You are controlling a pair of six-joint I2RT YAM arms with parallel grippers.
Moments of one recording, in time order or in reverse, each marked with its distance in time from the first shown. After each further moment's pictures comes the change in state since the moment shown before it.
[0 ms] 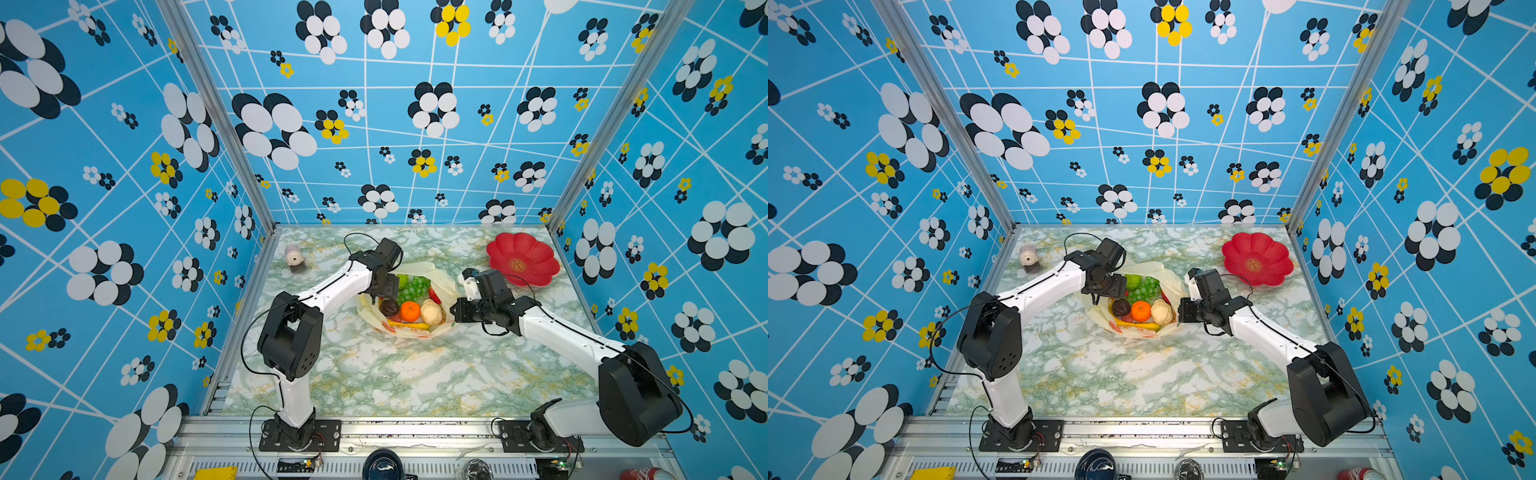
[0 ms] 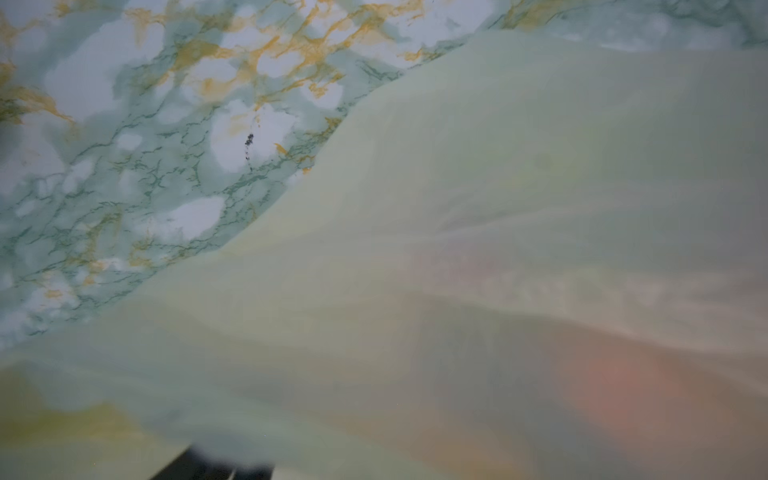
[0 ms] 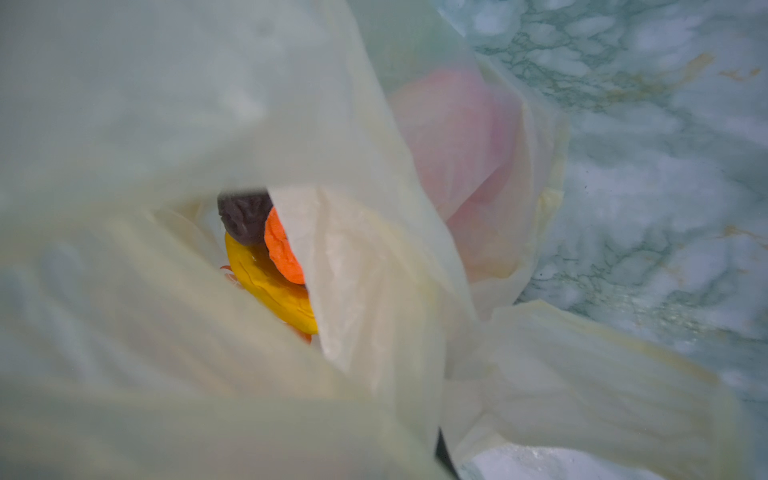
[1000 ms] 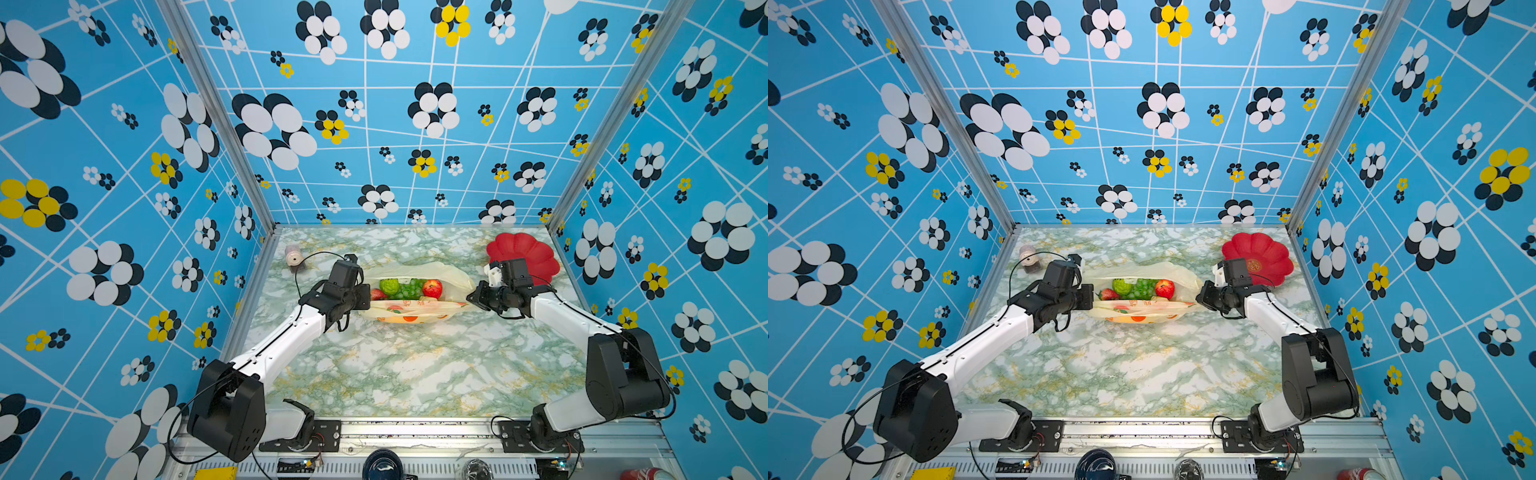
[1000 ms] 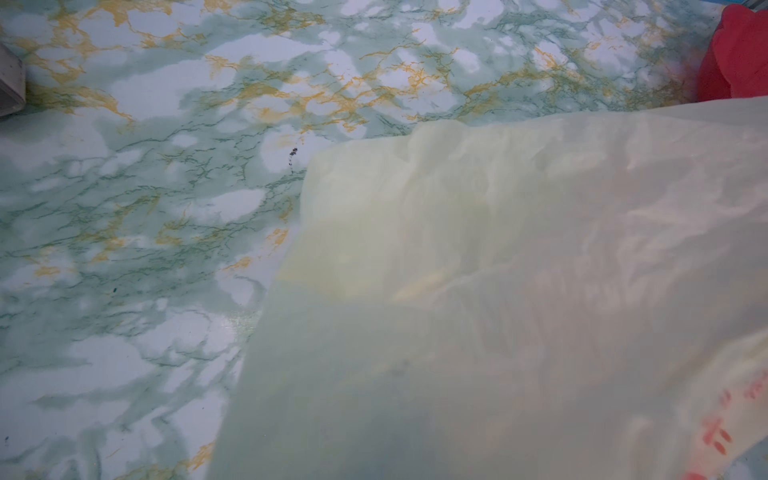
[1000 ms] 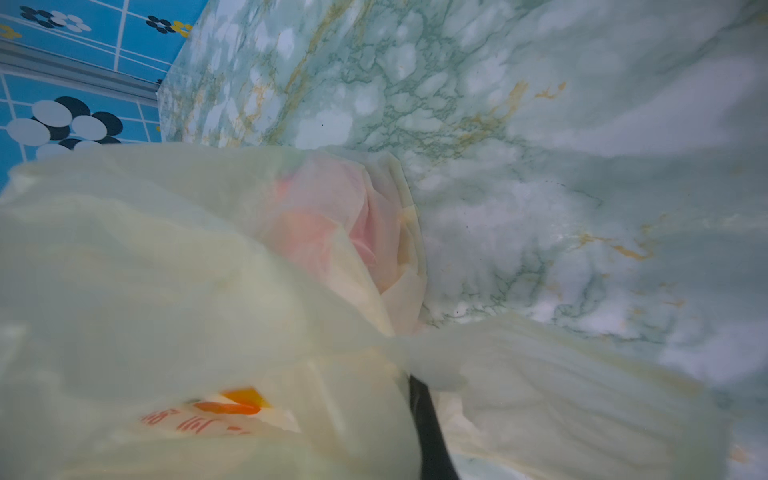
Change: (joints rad) left arm 0.112 -0.549 -0.546 0.426 0.178 0.024; right arm -0.238 0.101 0.080 -0.030 -0.145 0.135
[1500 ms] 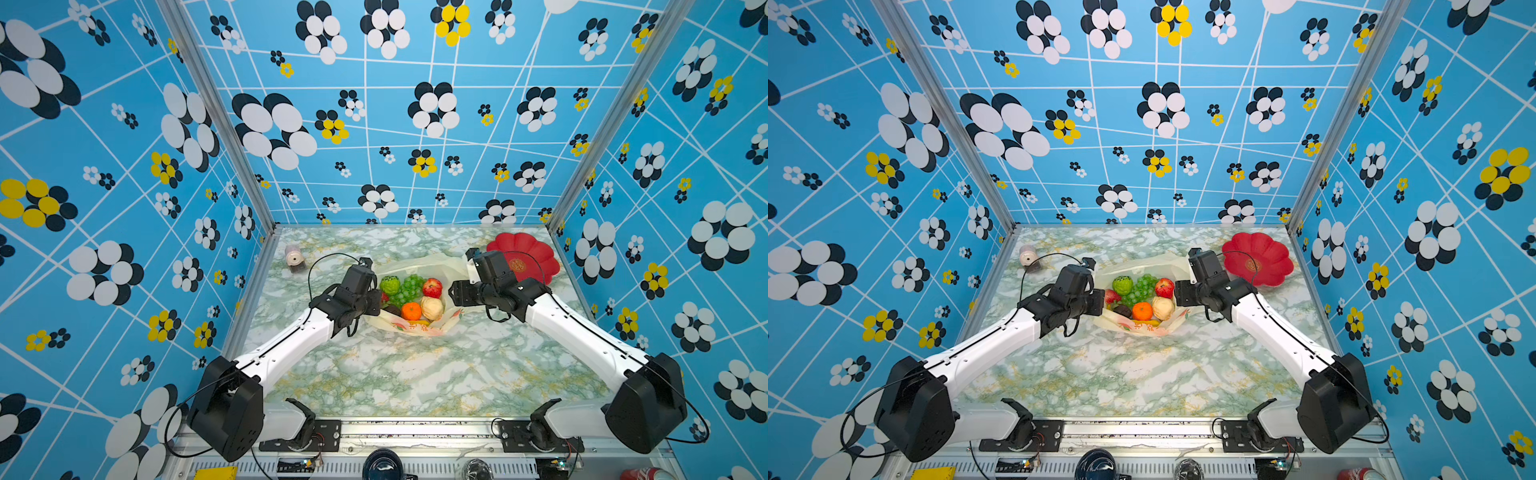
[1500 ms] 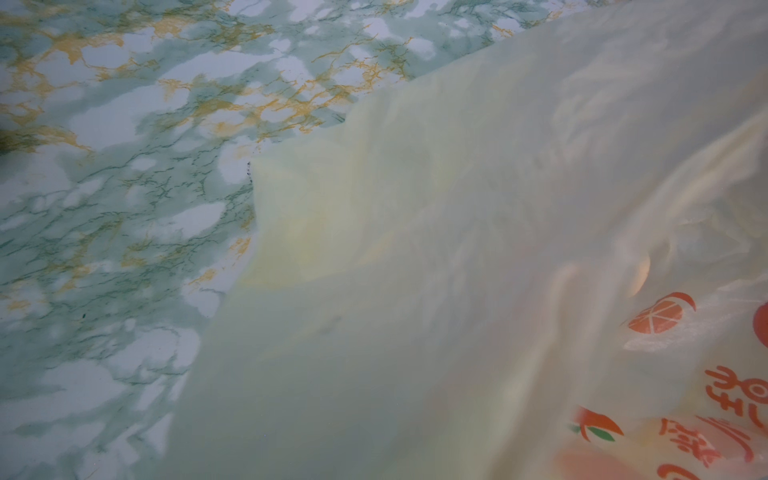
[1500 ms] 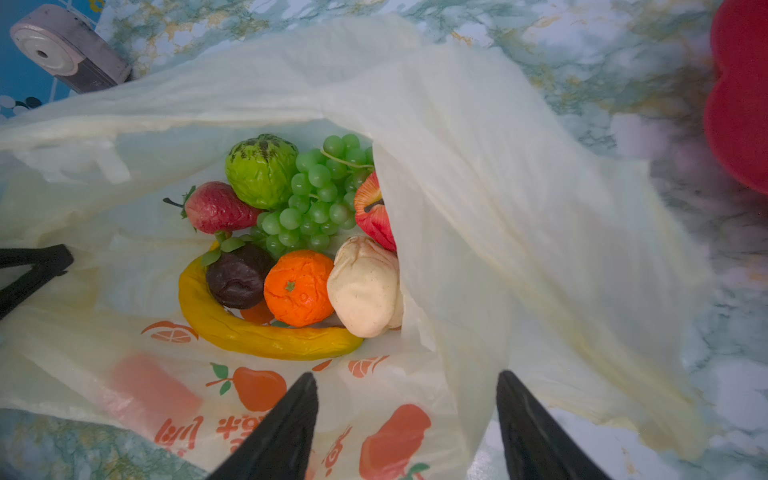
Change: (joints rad) left arm -0.110 0.005 0.000 0.010 -0.071 0.035; right arm 0.298 -0.113 0.223 -0.259 0.426 -0.215
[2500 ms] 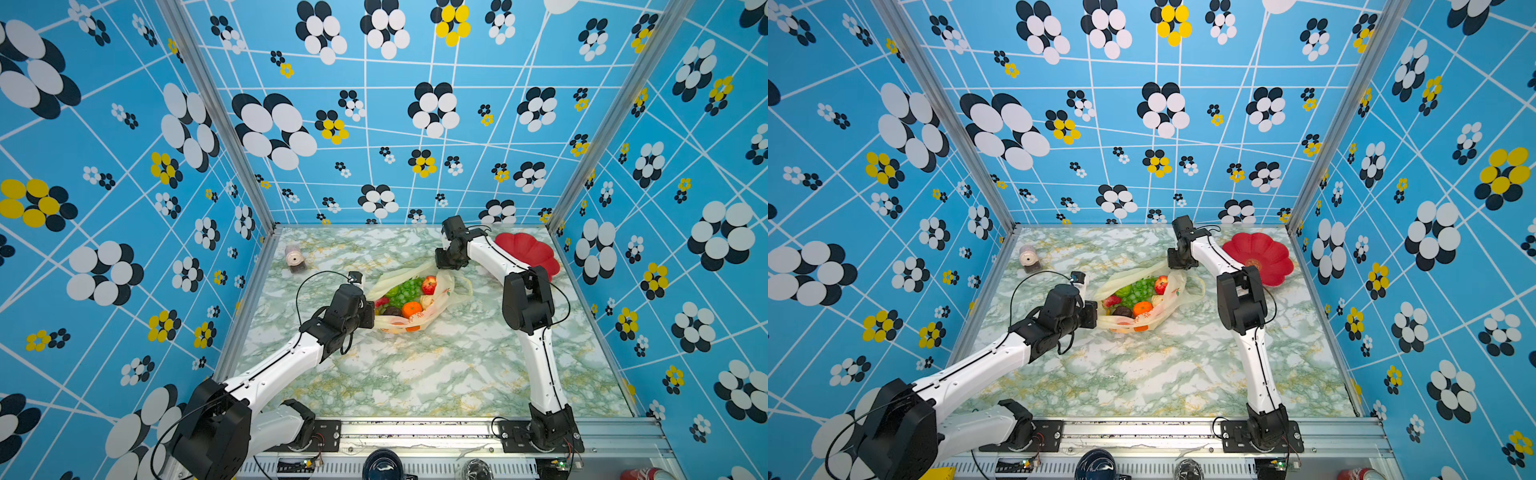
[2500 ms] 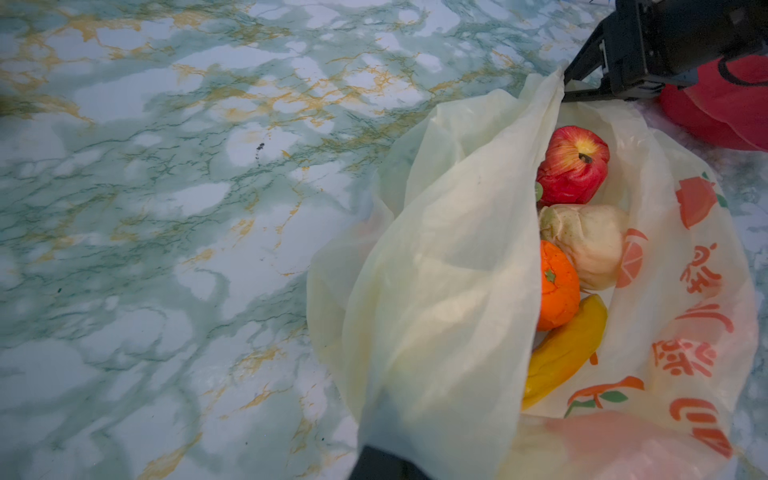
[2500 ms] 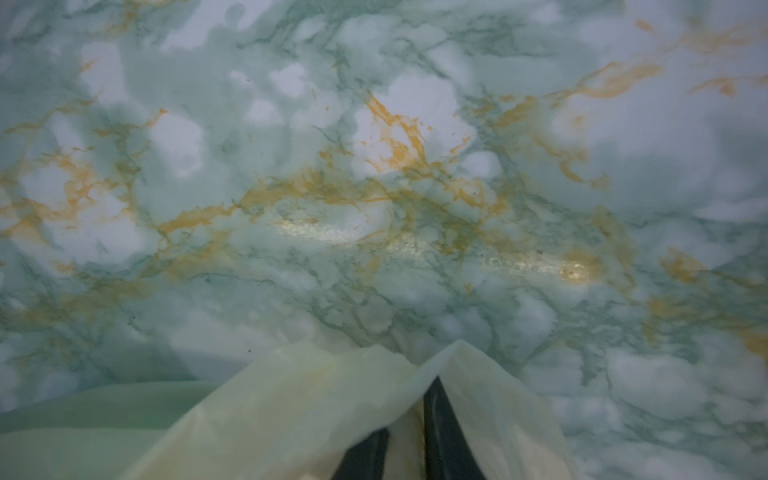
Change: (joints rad) left arm 0.043 -0.168 -0.289 0.258 0.010 -0.066; right arm -0.172 0.980 0.908 -0.207 -0.111 -0.073
